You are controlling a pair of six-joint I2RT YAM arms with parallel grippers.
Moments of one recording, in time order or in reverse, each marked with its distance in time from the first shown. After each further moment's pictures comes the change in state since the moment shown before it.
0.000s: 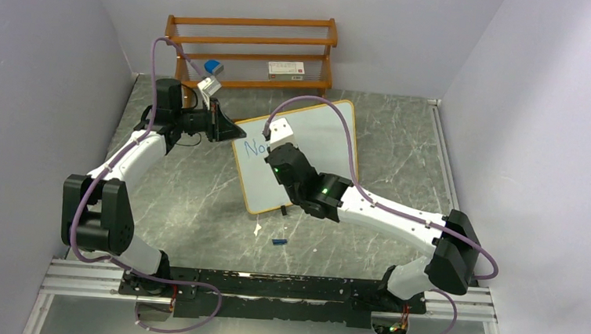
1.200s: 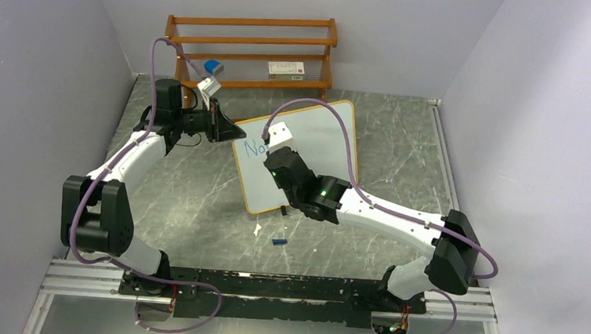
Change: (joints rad) left arm 0.000 -0.008 -0.006 0.003 0.000 -0.001; right arm 0.017 0.002 -0.004 -0.028 0.004 0.037
